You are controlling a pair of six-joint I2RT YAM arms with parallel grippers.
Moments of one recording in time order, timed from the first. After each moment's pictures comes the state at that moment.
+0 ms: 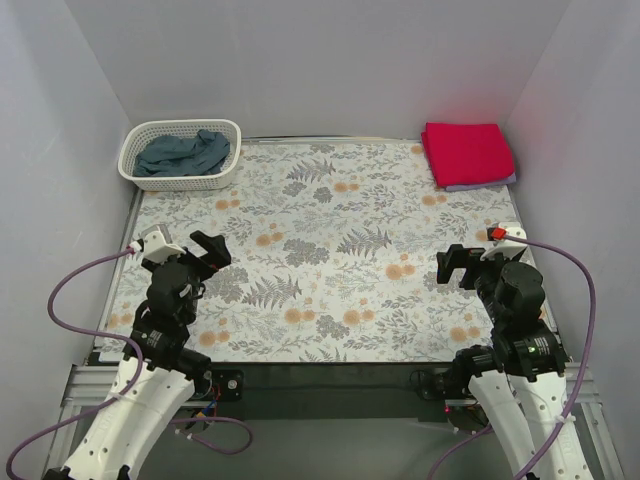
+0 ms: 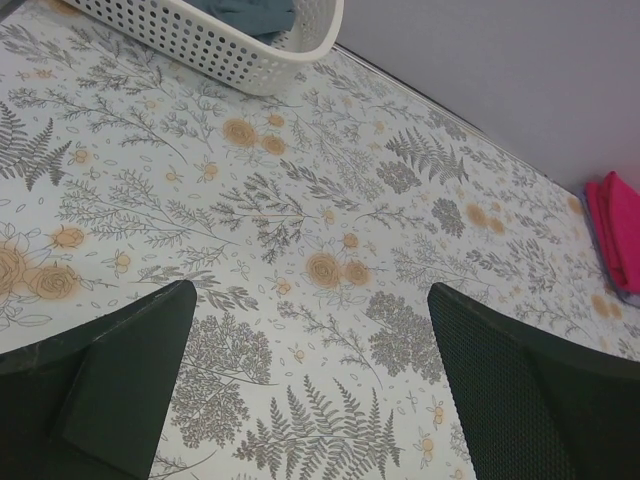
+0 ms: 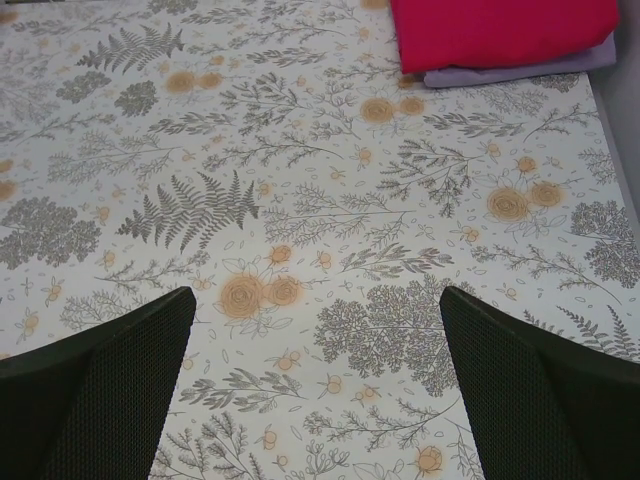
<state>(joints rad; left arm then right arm) -0.36 0.42 0.52 -0.29 -0.47 -0.56 0.21 0.35 0.62 -0.53 0.06 0.12</state>
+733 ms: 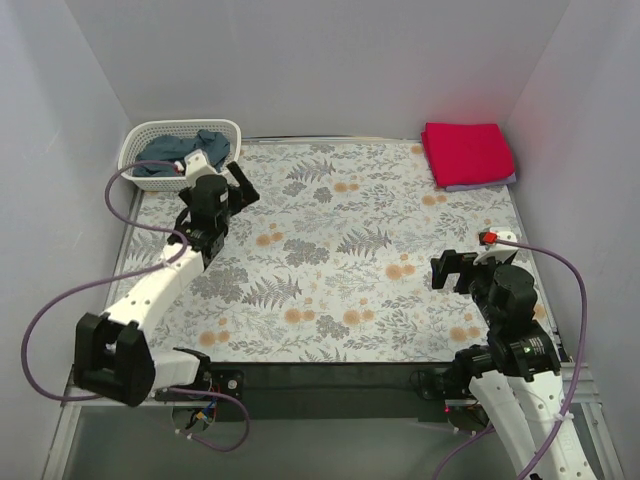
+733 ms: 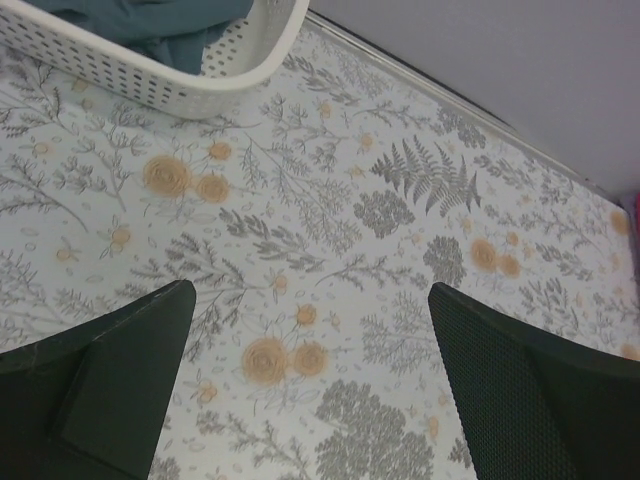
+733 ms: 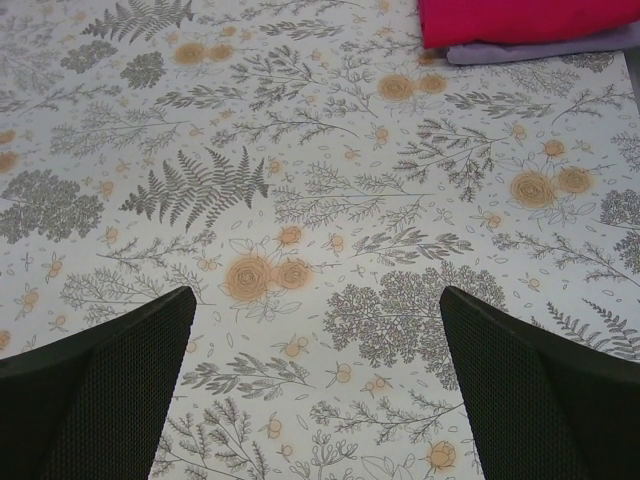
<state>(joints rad) -0.32 1.23 0.89 -0.03 -0.39 -0.58 0.25 0.32 0.56 -0.52 0.07 0.13</state>
